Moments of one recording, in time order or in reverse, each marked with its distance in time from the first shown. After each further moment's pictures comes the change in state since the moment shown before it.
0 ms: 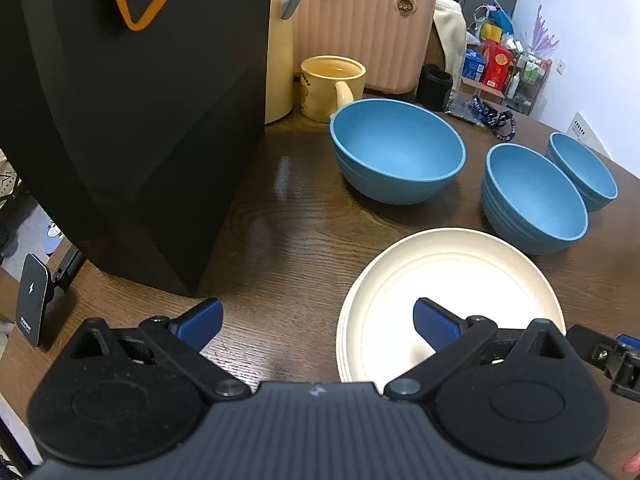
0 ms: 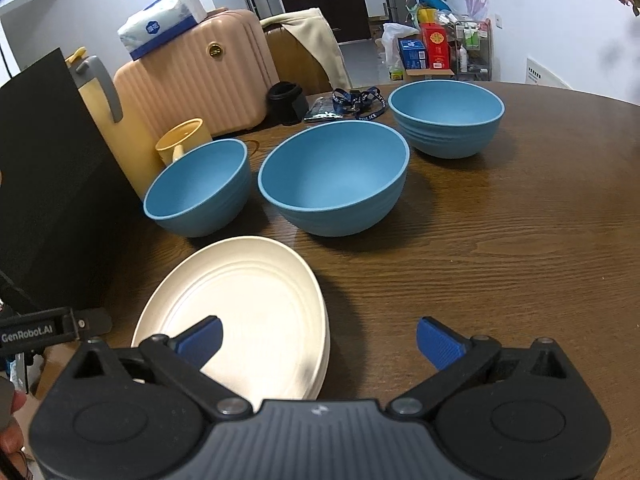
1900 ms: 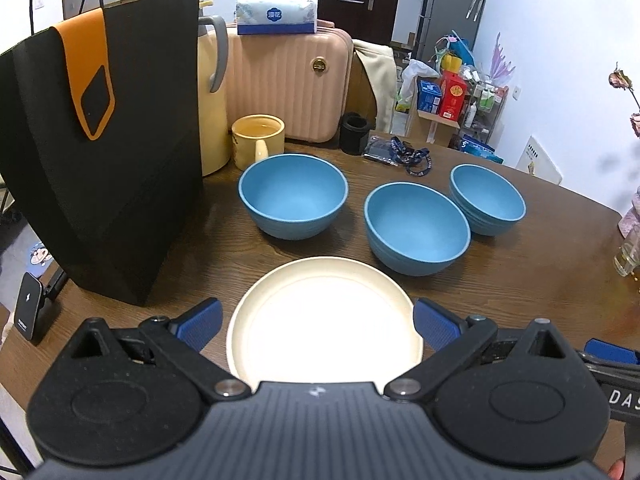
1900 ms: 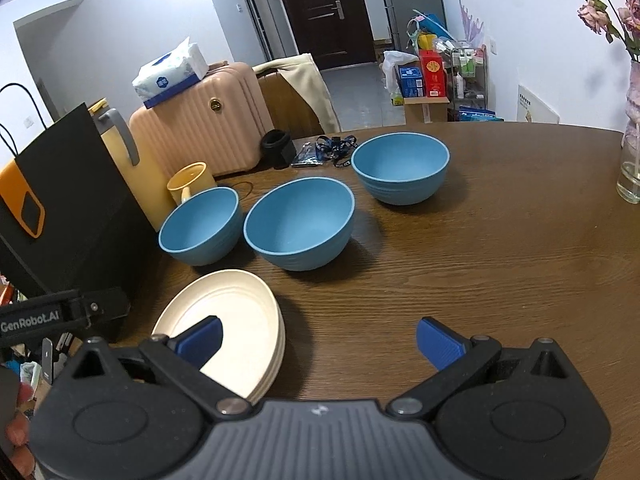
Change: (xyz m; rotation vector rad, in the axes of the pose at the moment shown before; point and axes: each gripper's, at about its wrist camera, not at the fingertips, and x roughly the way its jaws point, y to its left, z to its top) left arm -0.094 -0.089 -0.006 0.028 -0.112 -0.074; right arm -0.101 -0.054 0.017 -0.017 -0.063 0.020
